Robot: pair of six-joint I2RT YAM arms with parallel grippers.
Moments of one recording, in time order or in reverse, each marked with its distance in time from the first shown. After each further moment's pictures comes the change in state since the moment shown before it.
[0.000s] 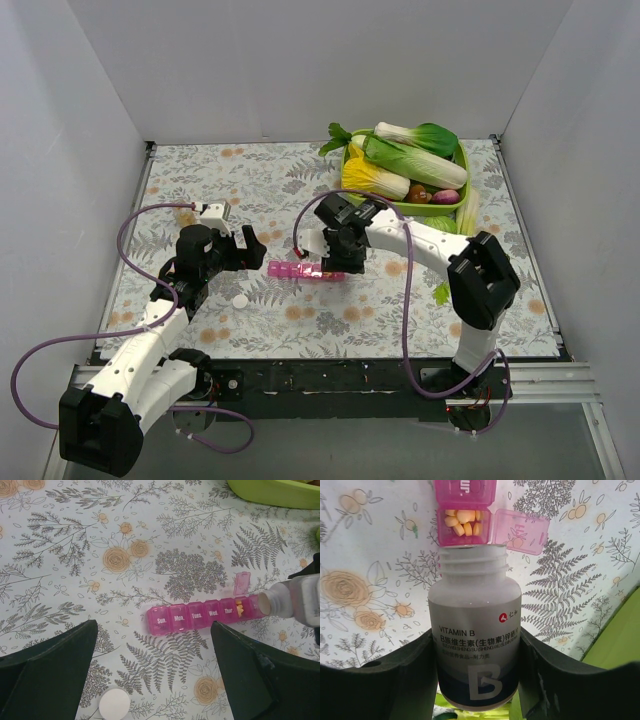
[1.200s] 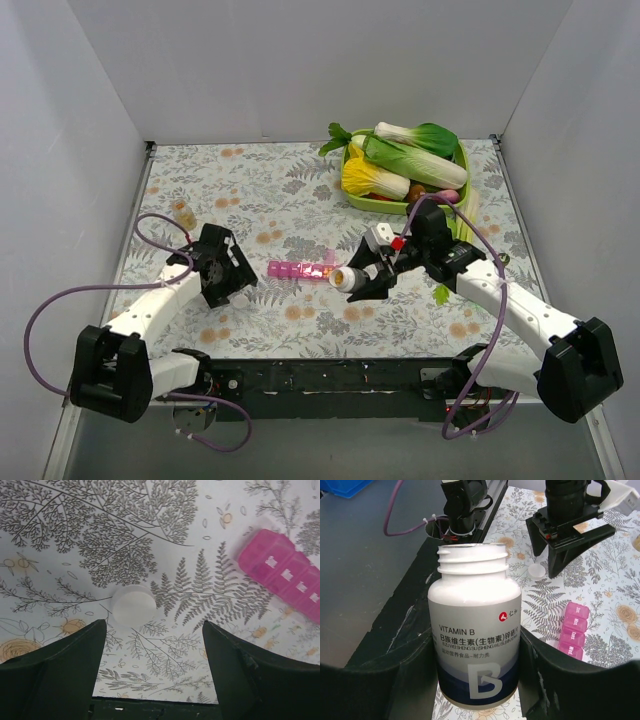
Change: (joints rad) left arm -0.004 0.280 0.136 -0.555 -0.142 -0.512; right arm -0.273 -0.676 -0.630 0.725 -1.308 0.240
